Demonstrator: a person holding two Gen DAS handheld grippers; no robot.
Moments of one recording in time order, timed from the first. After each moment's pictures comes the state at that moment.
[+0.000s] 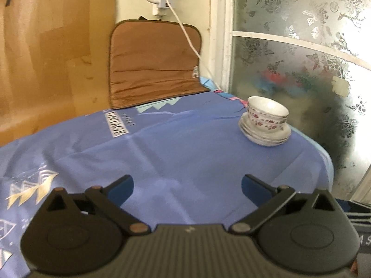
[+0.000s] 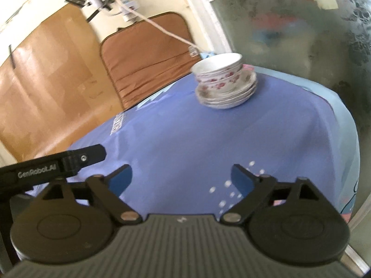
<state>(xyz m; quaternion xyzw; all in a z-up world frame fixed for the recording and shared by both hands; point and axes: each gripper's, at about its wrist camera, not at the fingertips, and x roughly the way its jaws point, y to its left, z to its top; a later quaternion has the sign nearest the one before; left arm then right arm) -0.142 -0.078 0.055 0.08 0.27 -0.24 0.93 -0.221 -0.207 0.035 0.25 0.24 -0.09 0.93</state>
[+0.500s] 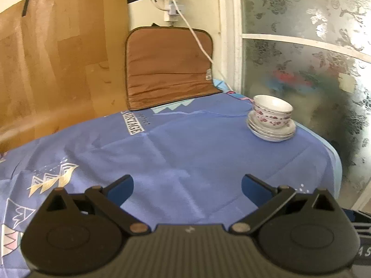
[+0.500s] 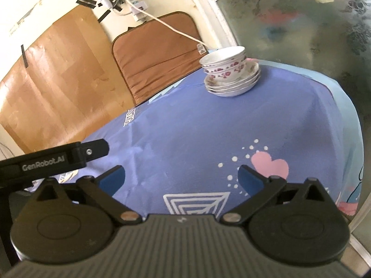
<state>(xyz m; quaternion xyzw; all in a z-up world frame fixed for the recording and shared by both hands) -0.174 -0.075 0.058 0.09 0.26 -0.20 0.94 -0.252 -0.194 0.023 0.27 0.23 -0.07 0.93</state>
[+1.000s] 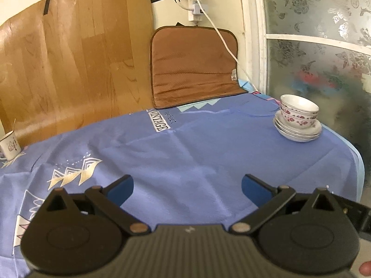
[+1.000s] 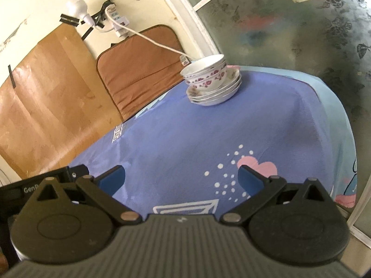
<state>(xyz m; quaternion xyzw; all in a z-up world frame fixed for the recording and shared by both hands) -0.172 -0.064 0.050 0.09 0.25 -0.14 0.95 -0.259 -0.199 0.021 0.29 0.20 -0.11 0.93</state>
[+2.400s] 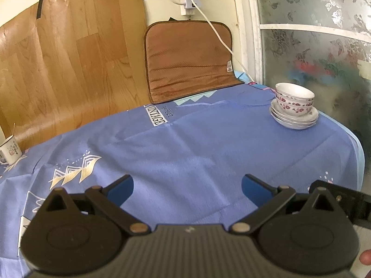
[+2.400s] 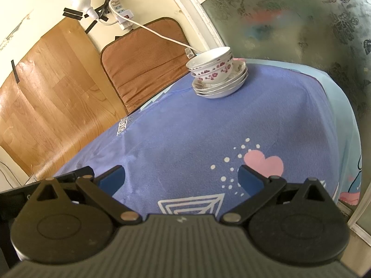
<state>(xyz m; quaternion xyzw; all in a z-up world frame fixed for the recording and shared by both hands) -0.177 -0.063 0.046 0.12 0.26 -0.15 0.95 -0.257 -0.196 0.020 0.29 0.22 -0.10 0.93</state>
